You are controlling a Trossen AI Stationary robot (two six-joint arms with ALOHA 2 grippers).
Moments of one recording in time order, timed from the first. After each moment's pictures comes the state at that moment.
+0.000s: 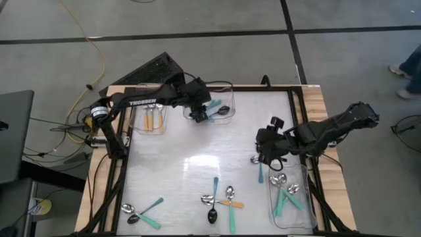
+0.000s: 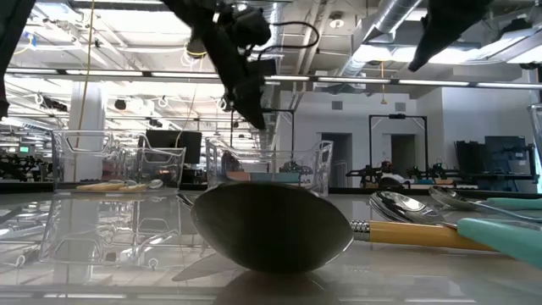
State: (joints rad) left arm 0.41 1.76 1.42 -0.59 -0.16 0.22; right arm 0.34 1.22 1.12 -1.06 0.57 0.53
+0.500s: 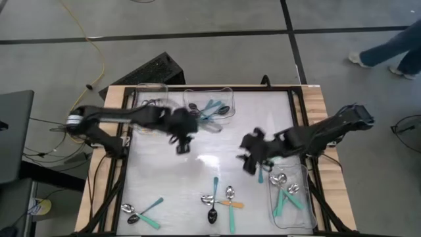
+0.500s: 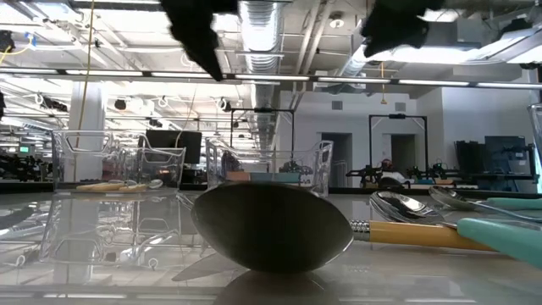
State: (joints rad) left arm 0.04 1.47 1.32 -0.89 -0.19 -0.03; right arm 0.33 1.34 1.12 -0.63 0.36 0.58
